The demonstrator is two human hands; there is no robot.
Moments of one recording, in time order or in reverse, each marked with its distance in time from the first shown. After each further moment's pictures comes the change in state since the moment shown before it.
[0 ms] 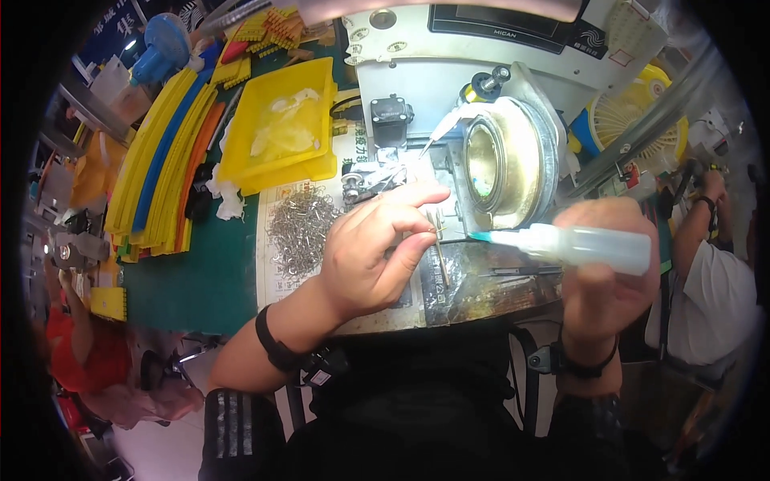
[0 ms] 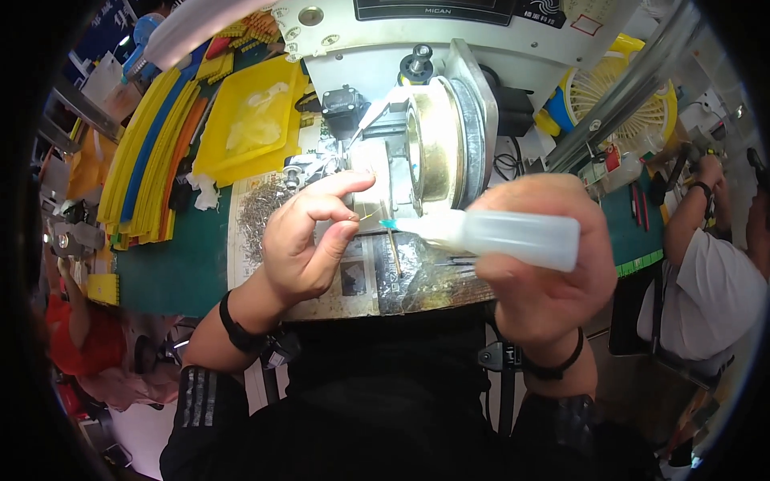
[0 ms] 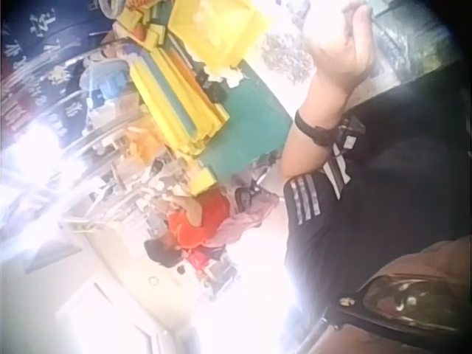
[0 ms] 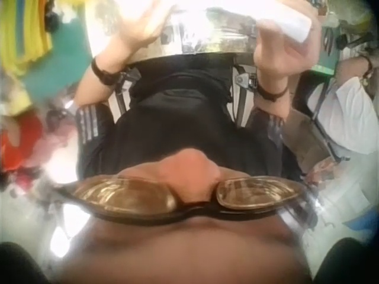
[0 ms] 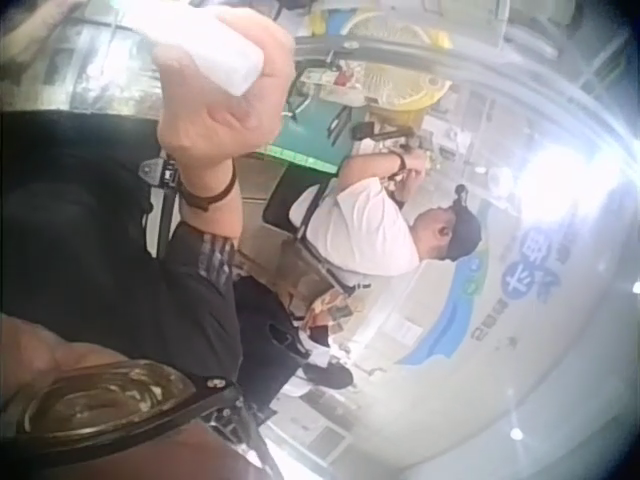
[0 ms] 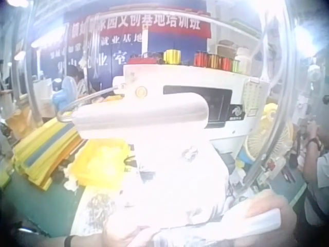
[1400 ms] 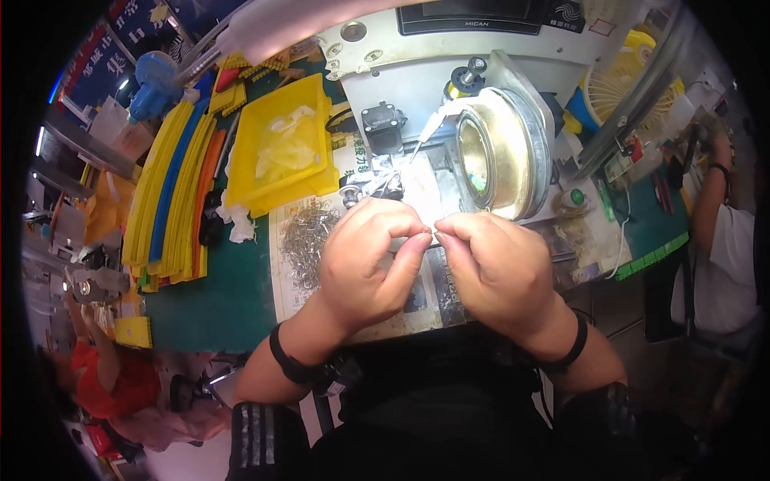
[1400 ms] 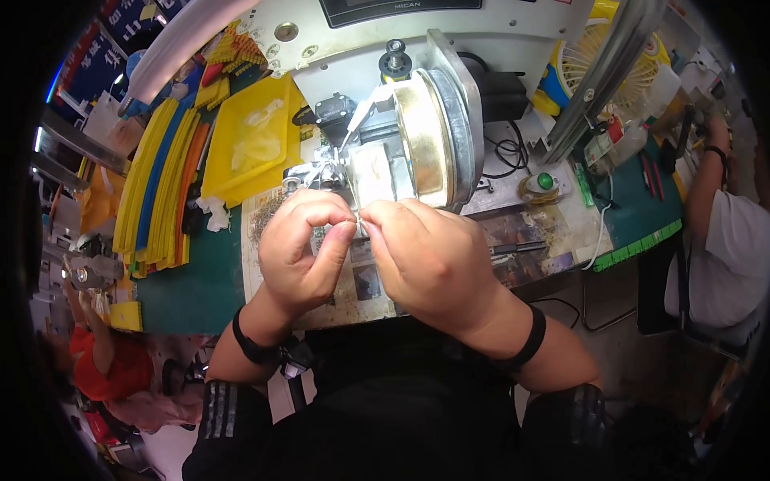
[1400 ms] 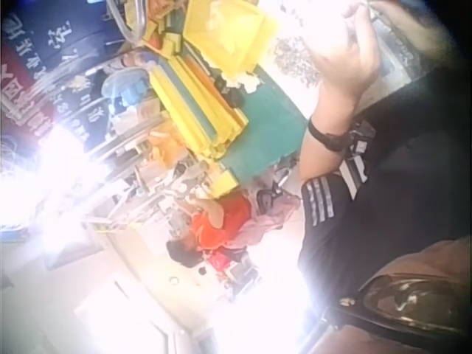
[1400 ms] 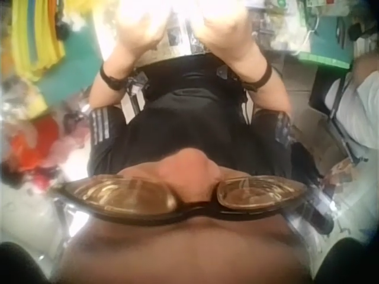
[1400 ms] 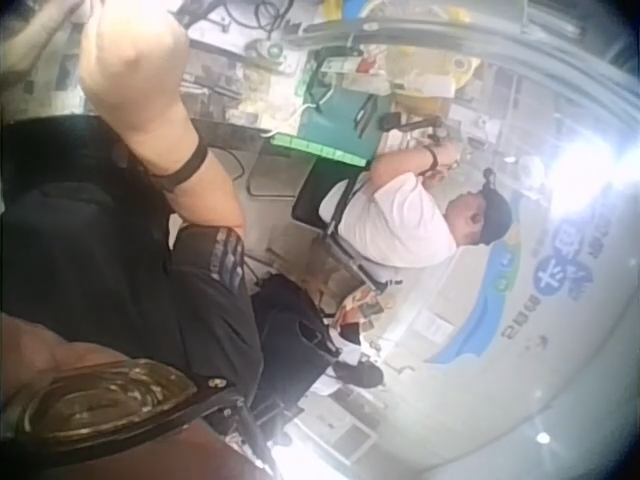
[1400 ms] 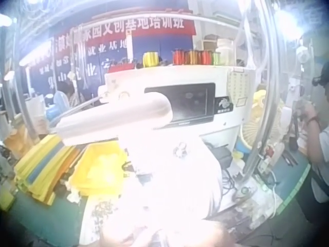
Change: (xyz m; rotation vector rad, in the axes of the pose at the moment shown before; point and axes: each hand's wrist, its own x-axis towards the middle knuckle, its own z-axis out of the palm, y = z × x) left_hand 0.005 0.006 -0.001 0.100 0.045 0.009; right_hand -0.020 0.021 0.064 -0.504 -0.209 -0.022
